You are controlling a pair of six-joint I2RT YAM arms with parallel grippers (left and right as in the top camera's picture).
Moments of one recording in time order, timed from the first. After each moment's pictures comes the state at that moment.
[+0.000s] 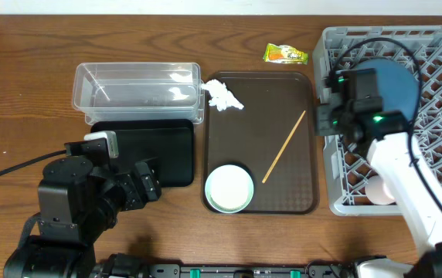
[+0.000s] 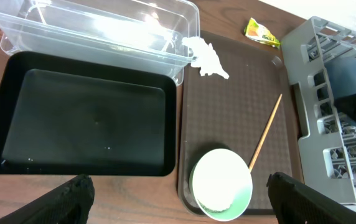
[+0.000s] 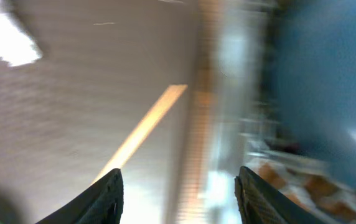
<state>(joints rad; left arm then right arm) -0.13 0.71 1.11 -1.13 0.15 -0.38 0.20 1.46 1.10 -0.66 0.00 0.08</state>
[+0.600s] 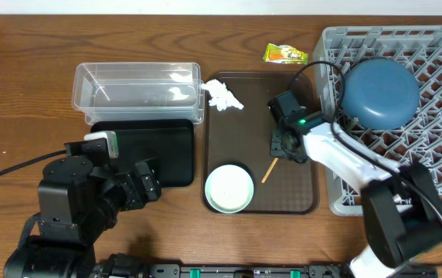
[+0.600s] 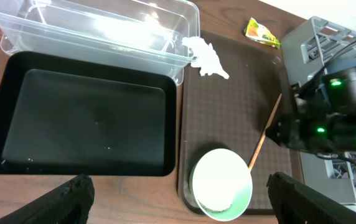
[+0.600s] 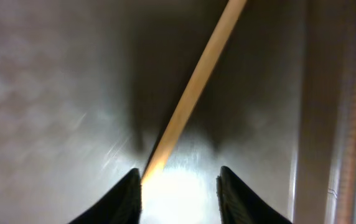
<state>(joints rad) -0.13 0.71 1.11 -1.13 0.15 -0.38 0.46 1.80 1.08 -0.65 0.11 0.58</state>
